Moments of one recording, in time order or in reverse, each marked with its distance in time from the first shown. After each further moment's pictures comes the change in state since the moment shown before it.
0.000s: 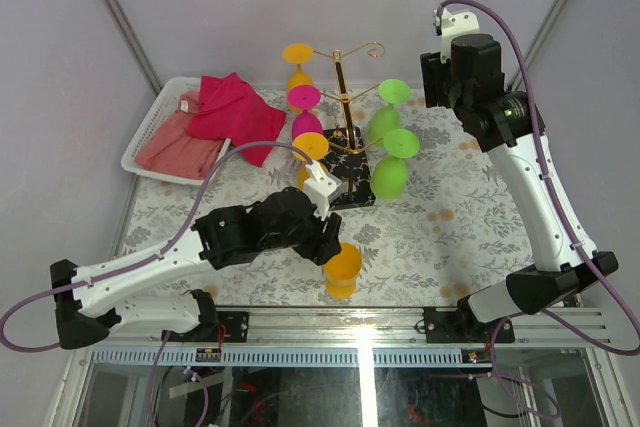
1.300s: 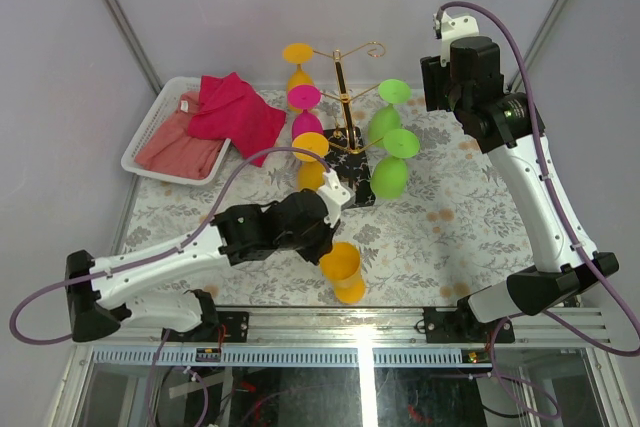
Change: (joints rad) left arm -0.001 0.101 0.004 -0.052 0.008 0.076; right arm 0.000 -0.006 -0.013 -0.023 0.004 0.011
